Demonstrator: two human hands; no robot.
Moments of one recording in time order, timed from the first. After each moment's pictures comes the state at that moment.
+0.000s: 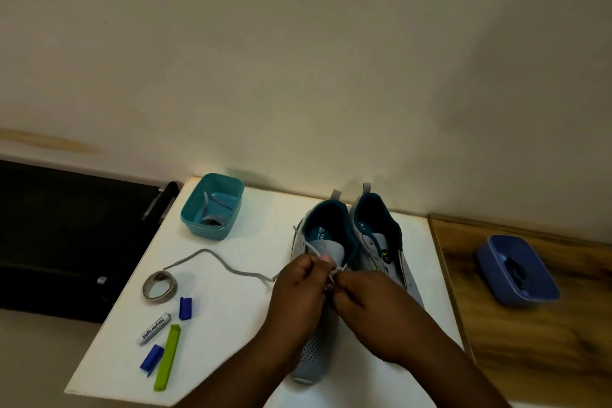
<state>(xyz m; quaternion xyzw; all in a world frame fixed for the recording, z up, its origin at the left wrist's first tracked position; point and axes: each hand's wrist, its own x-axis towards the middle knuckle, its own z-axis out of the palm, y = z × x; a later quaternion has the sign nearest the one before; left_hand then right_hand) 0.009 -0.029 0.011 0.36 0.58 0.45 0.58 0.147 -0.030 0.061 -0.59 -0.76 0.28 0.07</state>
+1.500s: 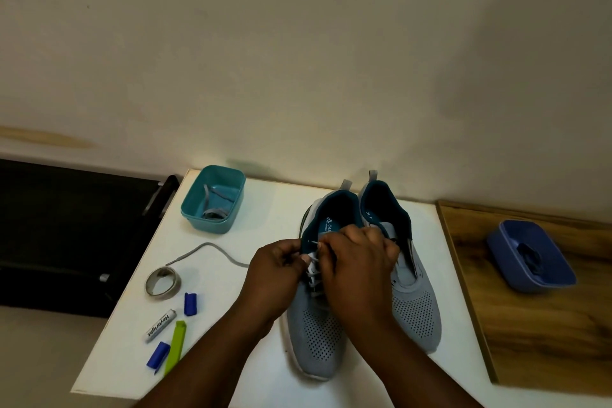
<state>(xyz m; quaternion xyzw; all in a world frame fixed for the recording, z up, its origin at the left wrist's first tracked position) -0.039 0.003 -0.027 0.45 0.59 0.40 0.53 0.104 0.001 -0.008 -0.67 -0.70 -0.04 0.23</state>
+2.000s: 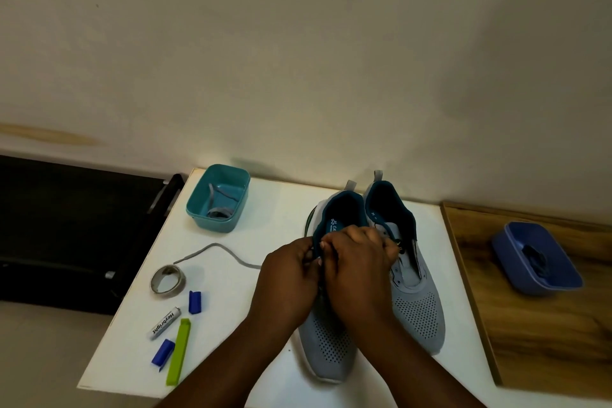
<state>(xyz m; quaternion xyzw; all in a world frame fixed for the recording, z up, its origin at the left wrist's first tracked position) -0.027 -0.004 -0.018 0.61 0.62 0.35 0.35 0.101 0.005 -0.014 -0.66 -0.71 -0.02 0.24</state>
